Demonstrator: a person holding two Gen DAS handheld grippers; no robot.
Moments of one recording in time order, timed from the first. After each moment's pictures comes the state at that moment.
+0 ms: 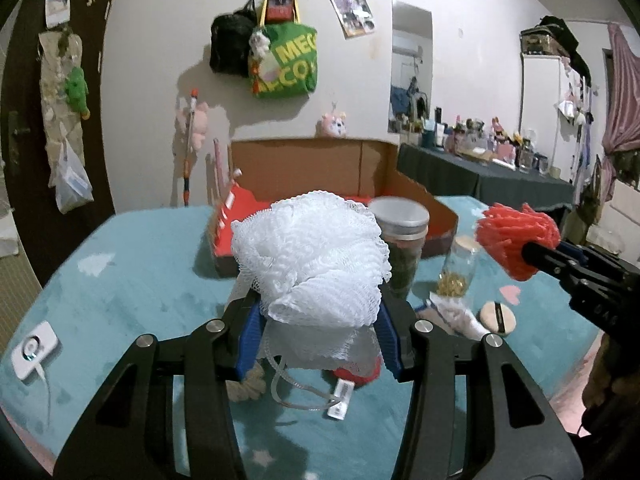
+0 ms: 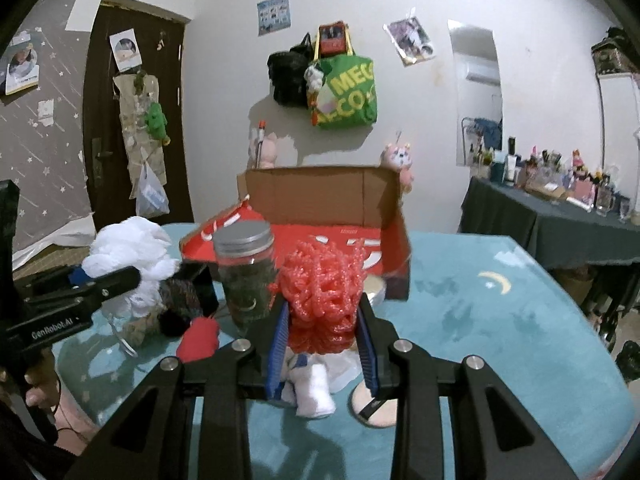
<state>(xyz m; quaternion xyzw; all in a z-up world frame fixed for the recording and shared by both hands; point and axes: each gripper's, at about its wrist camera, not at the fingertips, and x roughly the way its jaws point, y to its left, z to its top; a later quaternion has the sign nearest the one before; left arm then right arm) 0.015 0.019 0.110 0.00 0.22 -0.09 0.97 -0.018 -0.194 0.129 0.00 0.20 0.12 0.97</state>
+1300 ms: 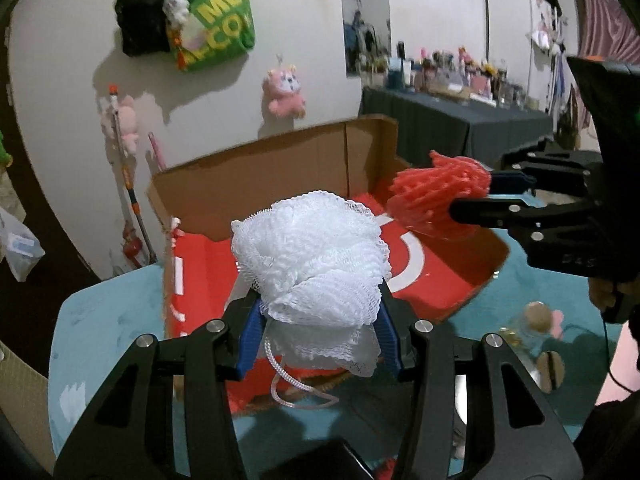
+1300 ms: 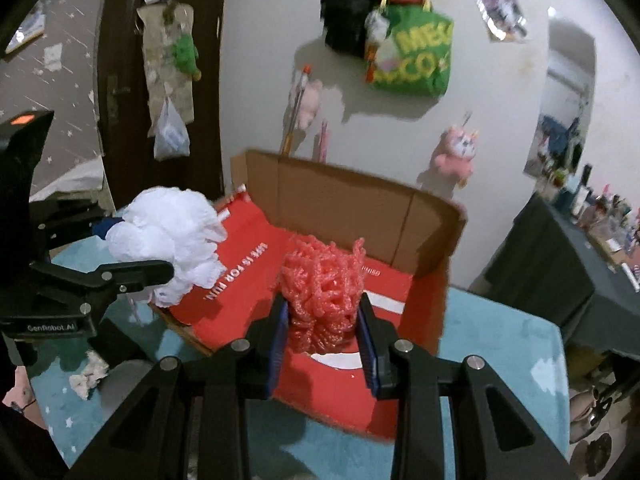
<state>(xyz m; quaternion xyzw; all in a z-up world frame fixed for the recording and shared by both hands) 0.217 -0.005 0.165 0.10 0.31 -0.17 0.93 0.213 -0.167 0.179 -0.10 0.32 0.22 0.92</state>
